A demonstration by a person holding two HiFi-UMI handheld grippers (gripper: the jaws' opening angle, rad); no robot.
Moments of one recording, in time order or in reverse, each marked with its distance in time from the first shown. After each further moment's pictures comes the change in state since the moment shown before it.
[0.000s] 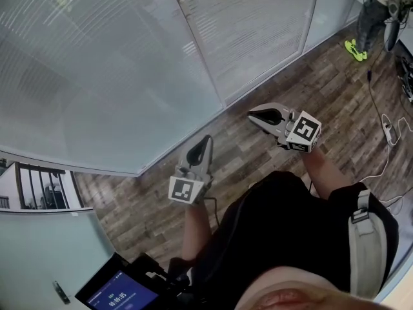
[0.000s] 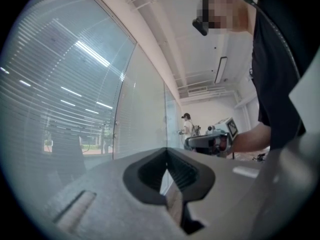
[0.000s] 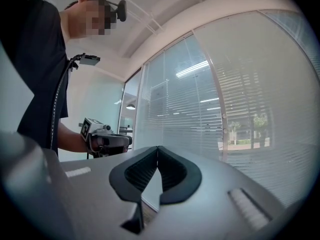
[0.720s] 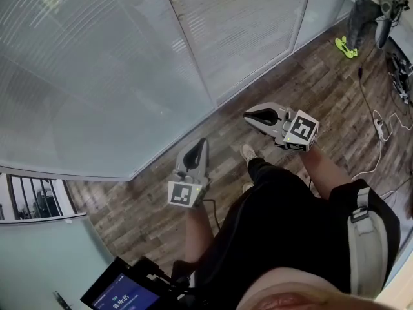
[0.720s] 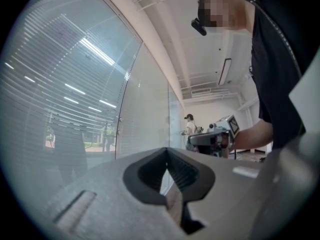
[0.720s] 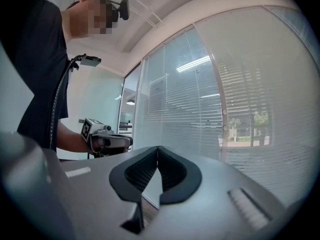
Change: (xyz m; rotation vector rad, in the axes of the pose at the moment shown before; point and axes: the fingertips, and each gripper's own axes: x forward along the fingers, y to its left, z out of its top) left arm 0.007 0.018 -0.016 -0.035 -0.009 0.026; right arm 0.012 -0.013 -0.006 -0.014 0.064 0.013
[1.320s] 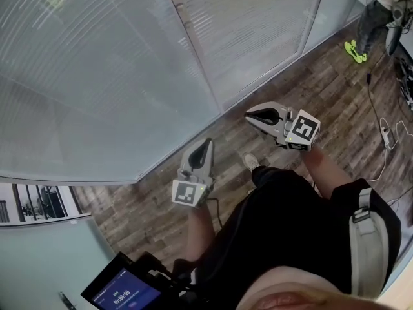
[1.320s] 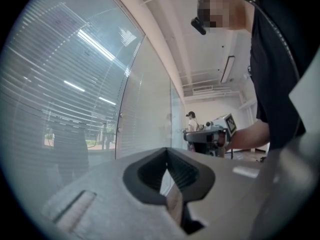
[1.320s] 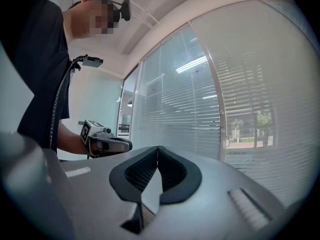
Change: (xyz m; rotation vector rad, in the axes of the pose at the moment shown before) left arm 0.054 0.042 -0.010 -0.007 0.033 -0.008; right arm 0.036 -0.065 0.002 0.006 -0.028 0.031
